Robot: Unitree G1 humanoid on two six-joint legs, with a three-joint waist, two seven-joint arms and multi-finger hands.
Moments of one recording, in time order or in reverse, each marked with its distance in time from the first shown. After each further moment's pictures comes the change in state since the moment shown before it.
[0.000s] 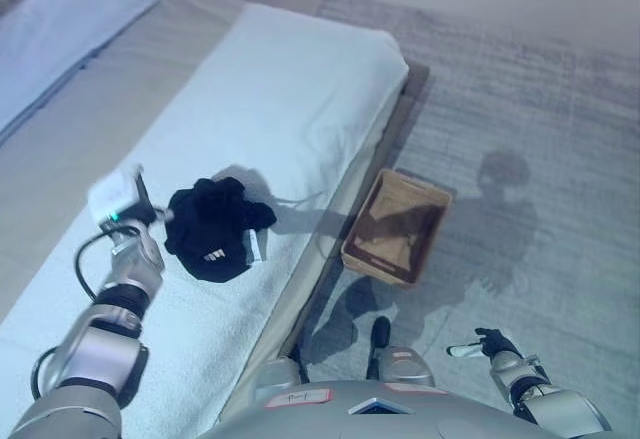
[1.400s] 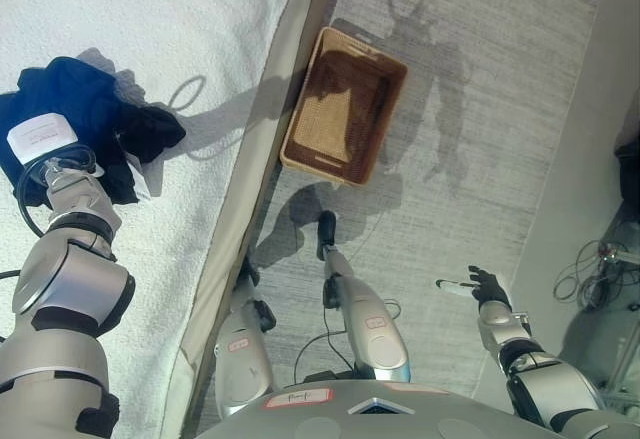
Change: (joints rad) left arm -0.451 0.162 -0.240 0.299 -0.036 0.042 -0.076; right arm -0.095 0.010 -0.026 -0.109 0.201 -0.085 -0.074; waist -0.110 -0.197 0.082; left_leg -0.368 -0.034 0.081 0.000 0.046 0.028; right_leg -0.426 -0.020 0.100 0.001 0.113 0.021
